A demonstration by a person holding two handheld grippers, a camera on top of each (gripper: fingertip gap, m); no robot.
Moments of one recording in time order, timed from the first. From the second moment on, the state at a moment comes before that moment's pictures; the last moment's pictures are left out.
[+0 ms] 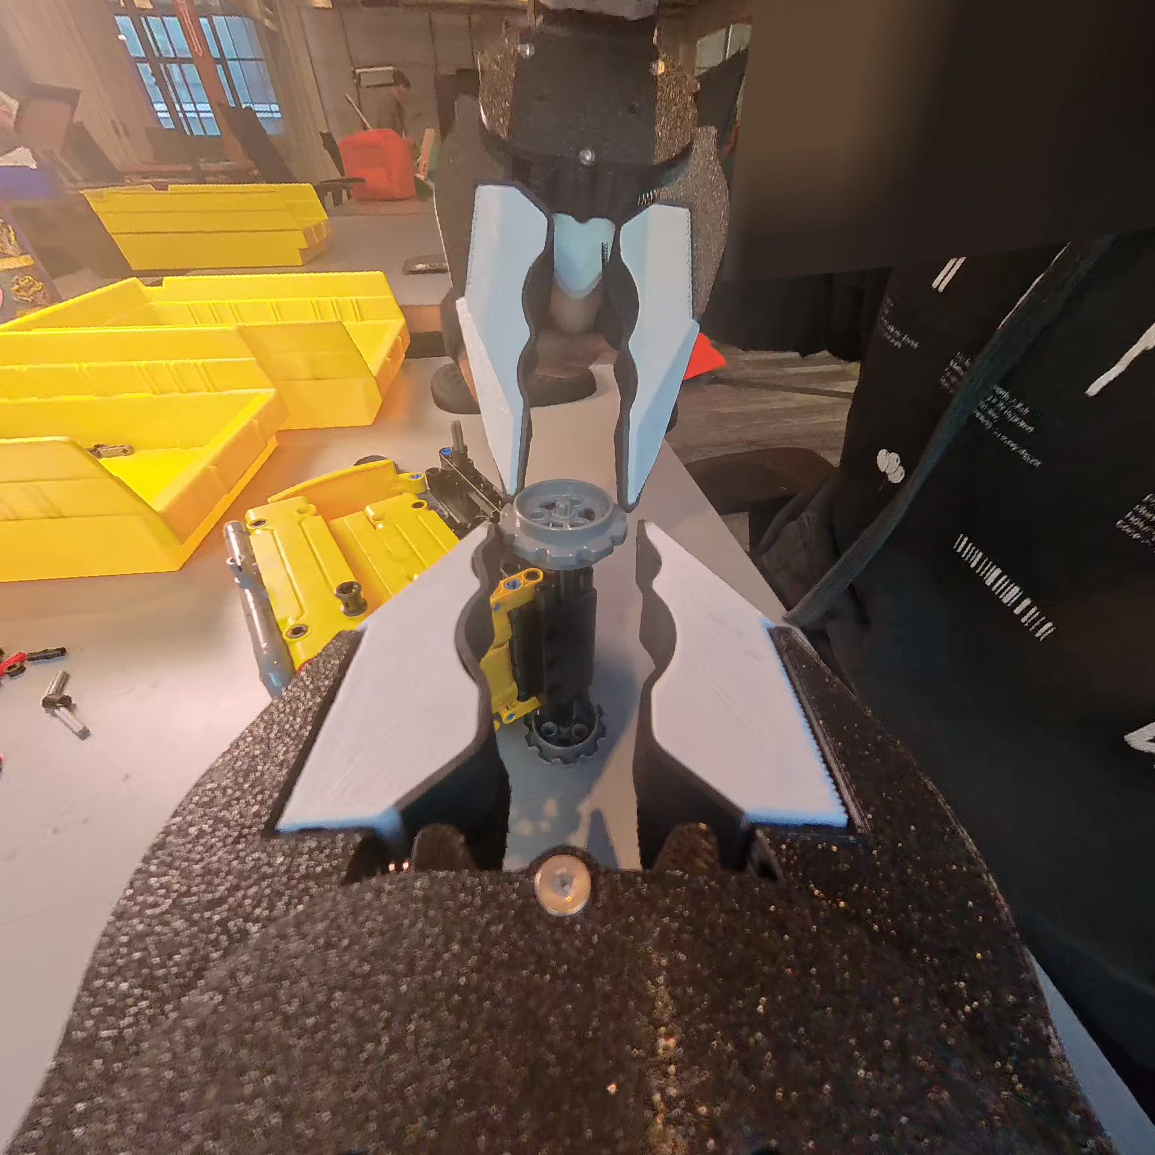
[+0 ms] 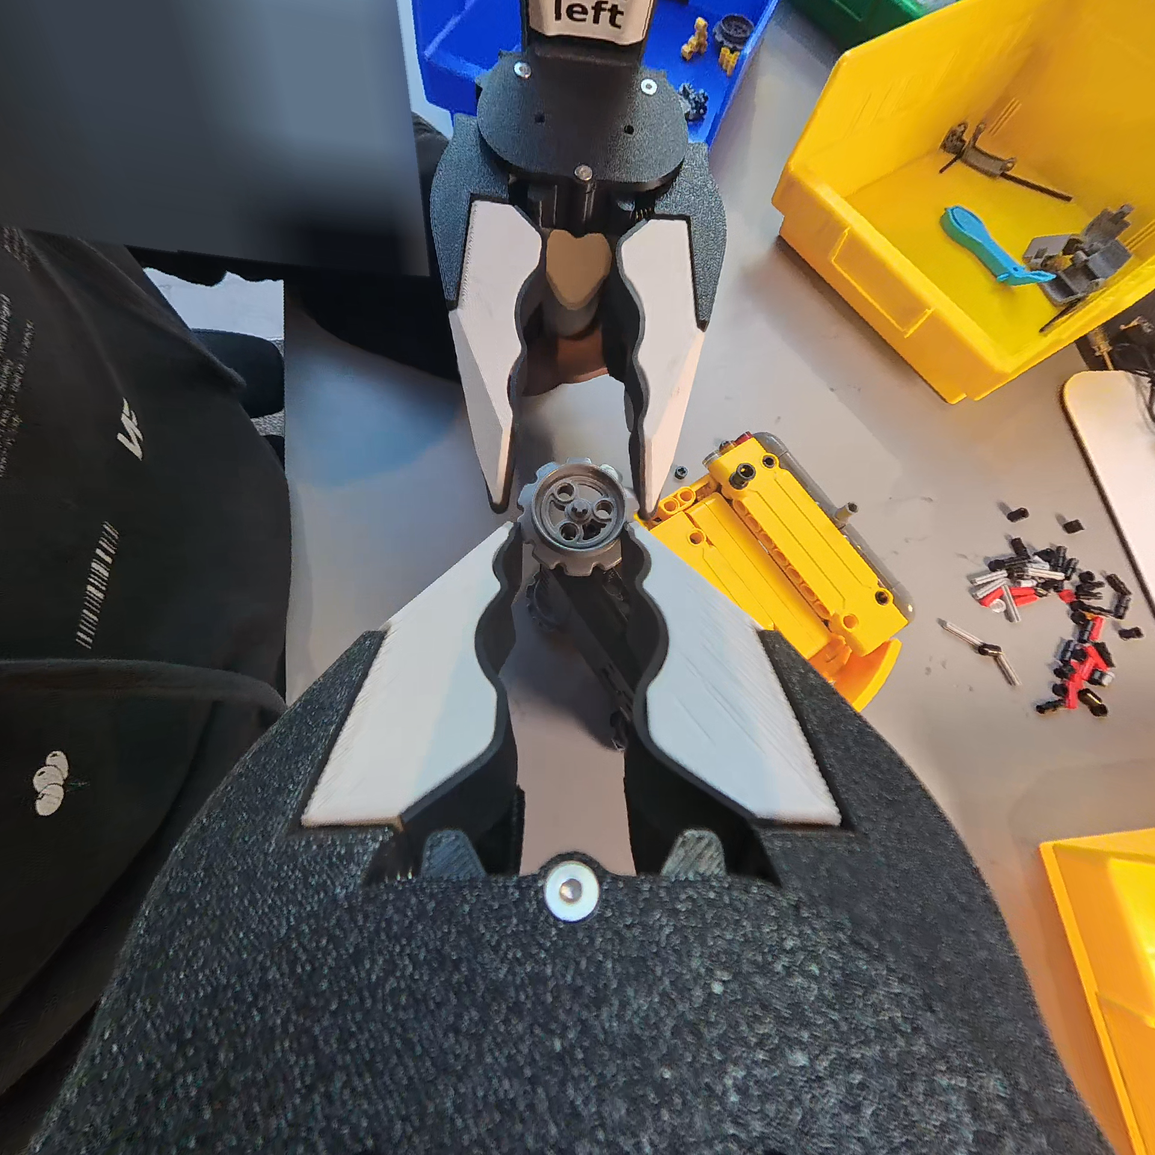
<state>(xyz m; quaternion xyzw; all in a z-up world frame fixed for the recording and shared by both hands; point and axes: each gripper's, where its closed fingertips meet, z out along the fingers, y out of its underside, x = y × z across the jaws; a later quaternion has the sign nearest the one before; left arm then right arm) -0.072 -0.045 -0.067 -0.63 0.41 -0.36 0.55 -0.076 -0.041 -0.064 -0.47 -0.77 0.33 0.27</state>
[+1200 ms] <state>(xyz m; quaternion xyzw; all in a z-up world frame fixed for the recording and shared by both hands) -0.071 -0.040 -0.072 -0.65 0.41 -0.33 0.55 -0.077 -0.040 -0.069 -0.48 -0.80 0.27 0.22</state>
